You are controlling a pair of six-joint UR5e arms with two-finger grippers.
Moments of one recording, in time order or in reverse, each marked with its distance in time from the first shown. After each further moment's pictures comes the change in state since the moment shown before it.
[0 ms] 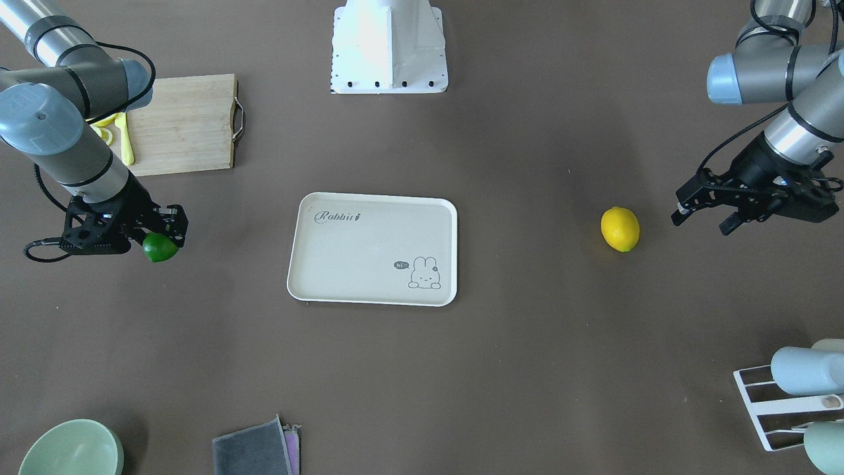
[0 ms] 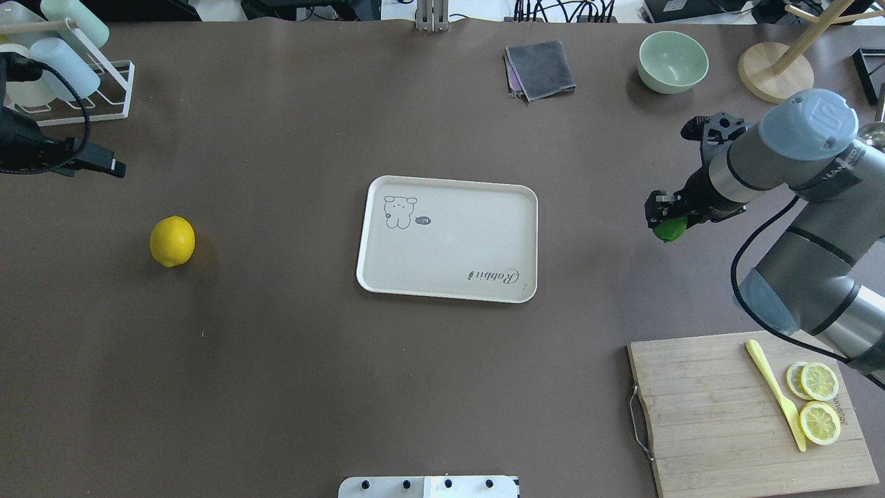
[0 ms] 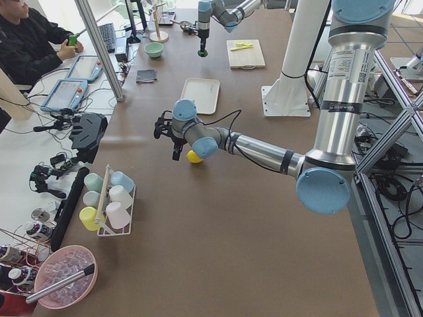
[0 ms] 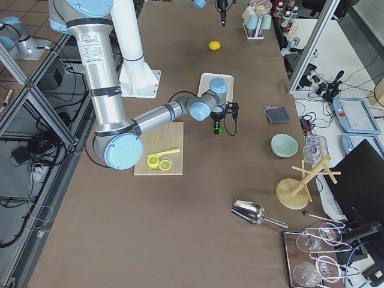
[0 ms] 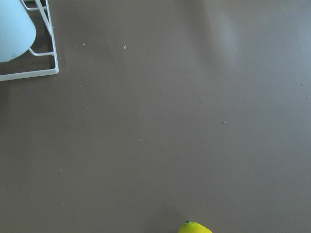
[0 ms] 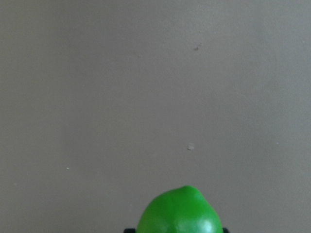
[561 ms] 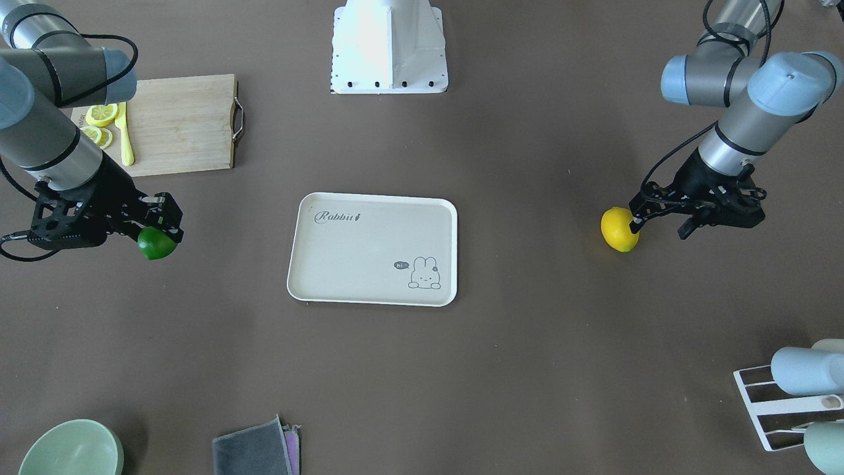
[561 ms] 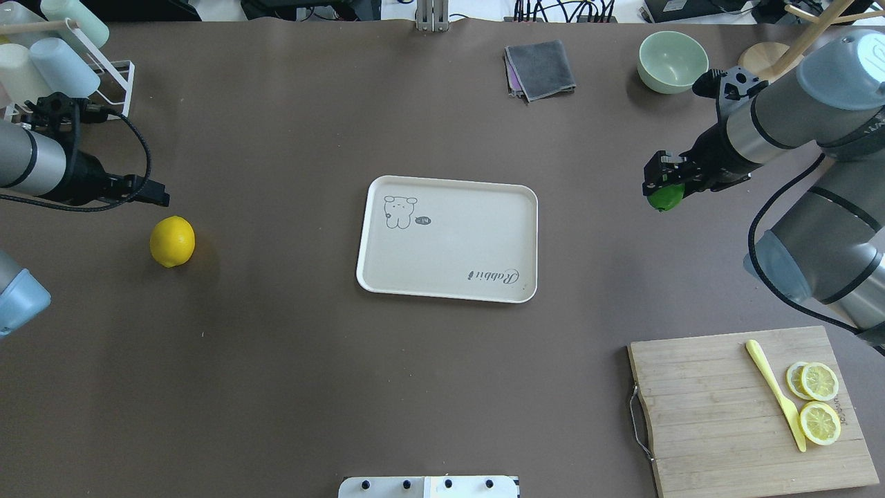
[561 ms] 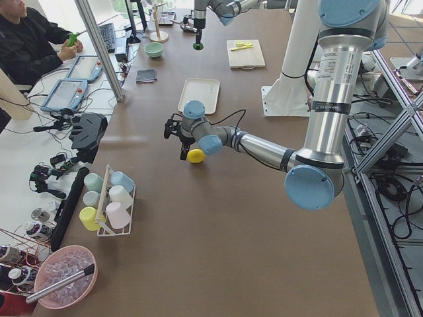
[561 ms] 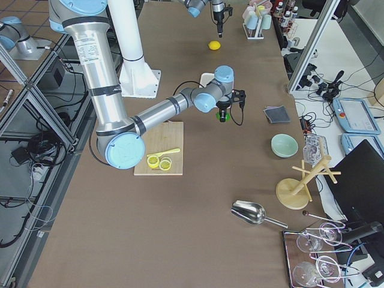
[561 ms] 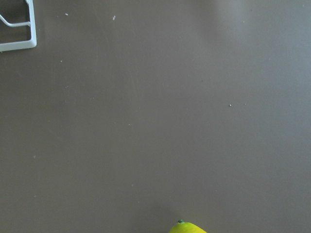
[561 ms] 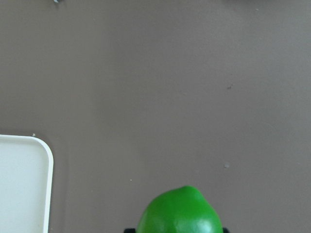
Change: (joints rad) left arm 0.156 -0.006 0.003 0.005 0.175 -0.088; right arm 0.069 0.057 0.043 -0.006 0.083 0.011
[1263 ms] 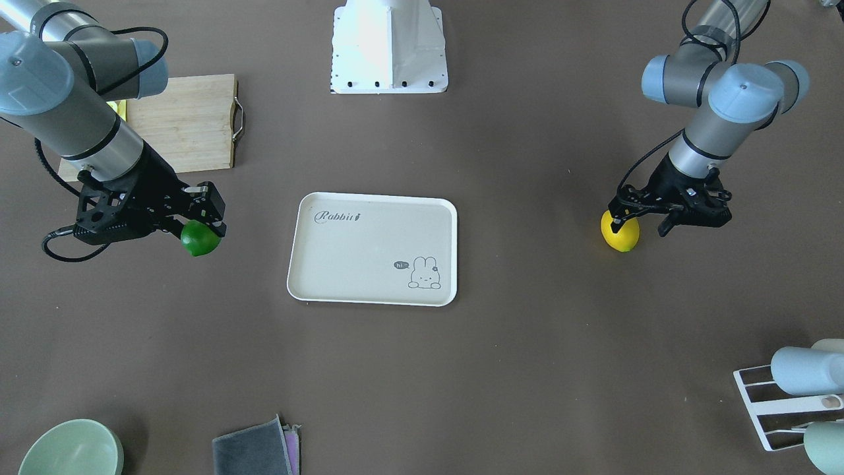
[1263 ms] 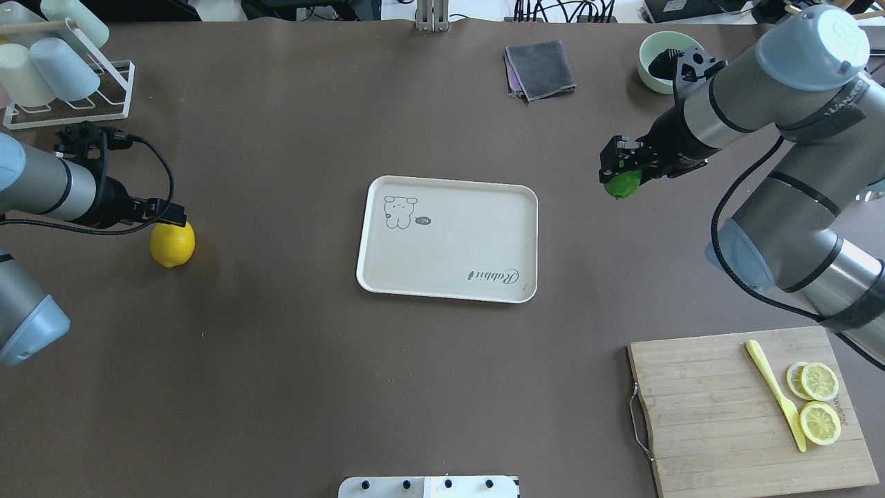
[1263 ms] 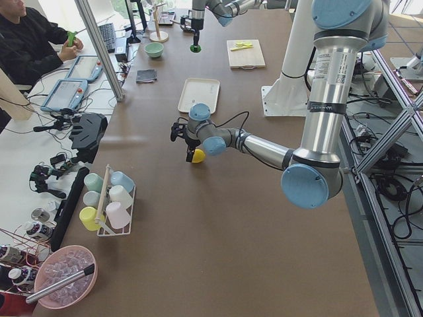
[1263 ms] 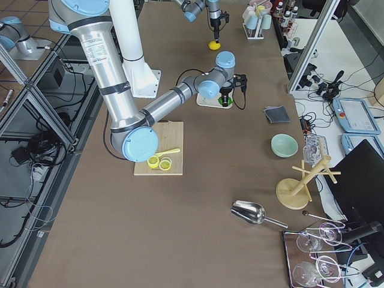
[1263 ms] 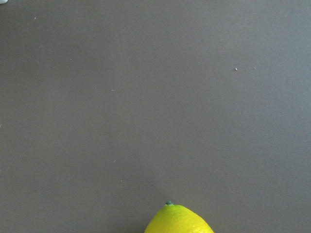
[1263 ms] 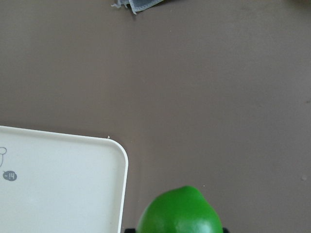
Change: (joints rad) left arm 0.076 0.002 0.020 -0.011 0.065 -0.067; right arm -0.040 0.094 0.003 -0.014 -0.002 0.024
